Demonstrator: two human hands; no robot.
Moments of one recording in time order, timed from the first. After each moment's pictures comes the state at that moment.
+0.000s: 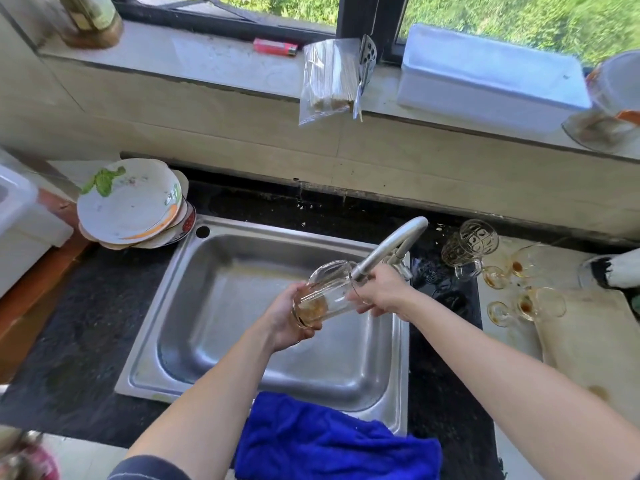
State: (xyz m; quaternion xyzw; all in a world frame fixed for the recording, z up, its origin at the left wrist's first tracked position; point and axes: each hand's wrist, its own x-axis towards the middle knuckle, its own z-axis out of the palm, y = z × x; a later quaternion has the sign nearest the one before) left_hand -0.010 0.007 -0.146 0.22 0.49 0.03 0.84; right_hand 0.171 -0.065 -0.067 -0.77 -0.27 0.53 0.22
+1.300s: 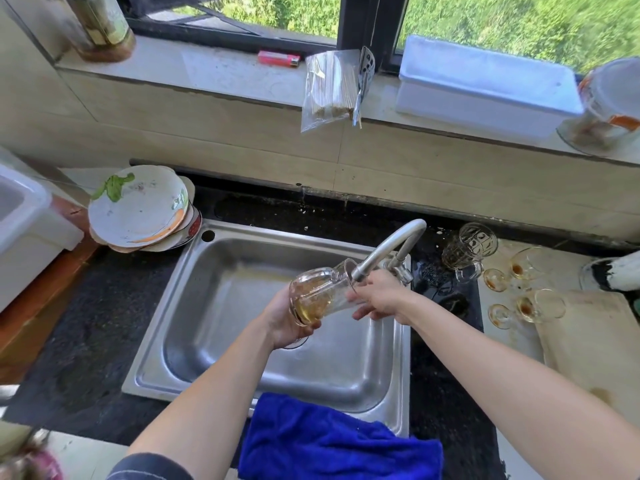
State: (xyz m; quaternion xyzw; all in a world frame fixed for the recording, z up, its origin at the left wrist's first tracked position) left_hand -0.016 0.010 -0.129 0.23 0.48 0.05 0.85; right_hand 0.163 -0.066 -0.060 -0.75 -0.24 0.57 0.24
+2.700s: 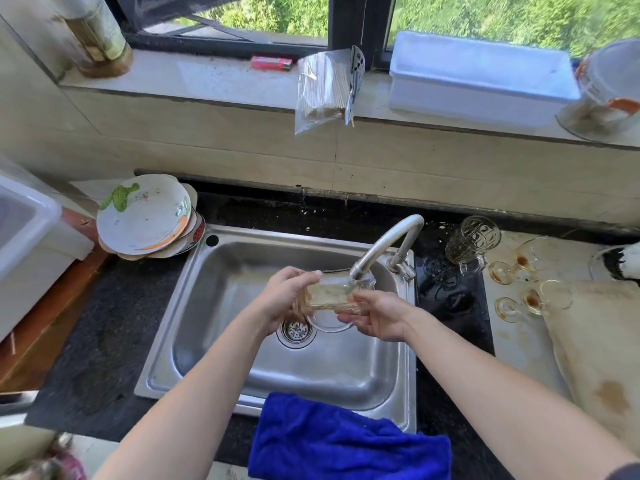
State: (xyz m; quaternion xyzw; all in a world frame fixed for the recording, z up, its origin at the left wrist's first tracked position) left_hand -0.012 0.018 -0.074 0.46 0.54 0.07 0.70; right_hand 0.159 -0.087 -0.100 -0.60 0.01 0.71 0.37
